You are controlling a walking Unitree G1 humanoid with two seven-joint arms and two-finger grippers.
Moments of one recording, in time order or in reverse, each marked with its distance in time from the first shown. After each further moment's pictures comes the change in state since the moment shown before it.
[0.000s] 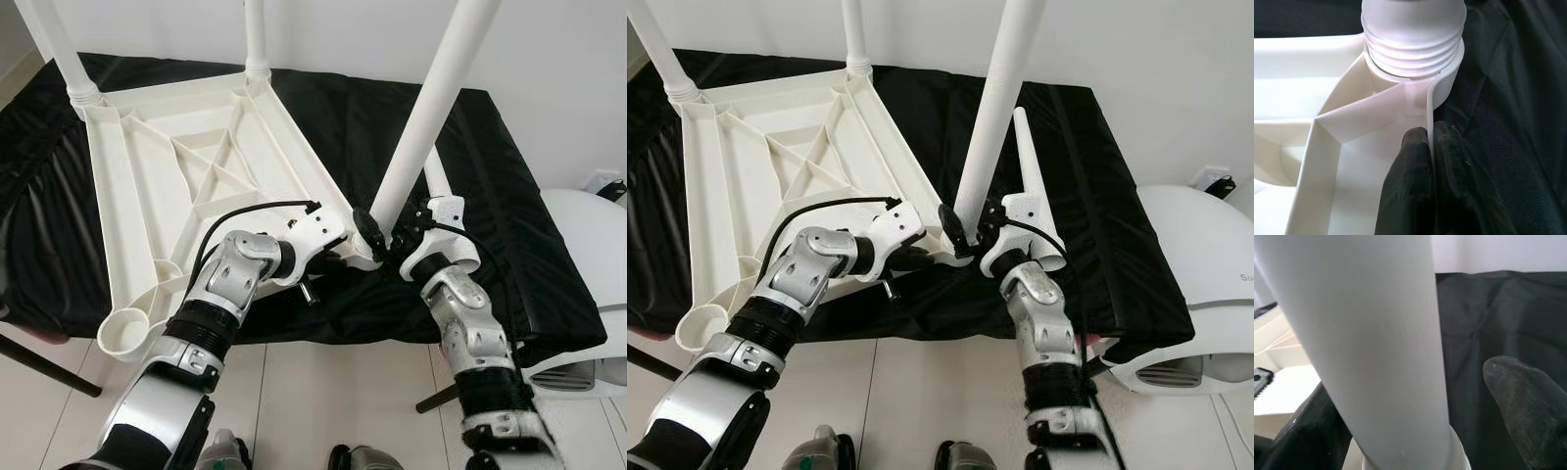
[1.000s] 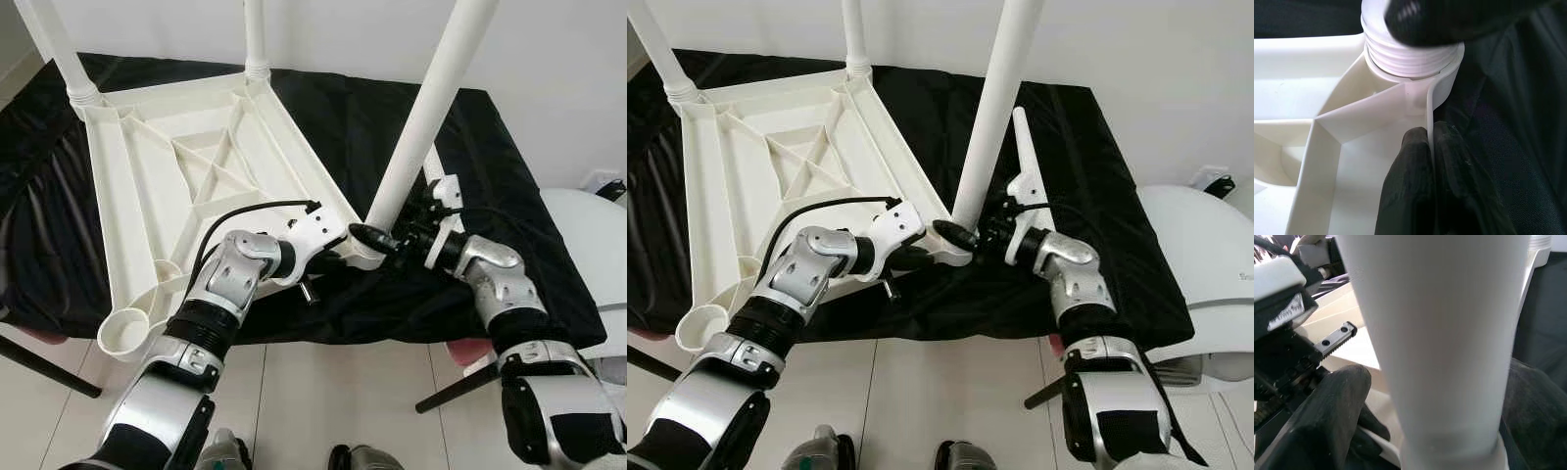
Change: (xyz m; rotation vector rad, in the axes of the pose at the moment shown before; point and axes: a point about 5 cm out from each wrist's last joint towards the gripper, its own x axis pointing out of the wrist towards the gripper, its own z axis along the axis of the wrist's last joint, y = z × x) left arm 0.000 0.000 0.000 0.000 0.000 0.001; right arm 0.014 -0.022 0.000 -0.044 0.118 0.496
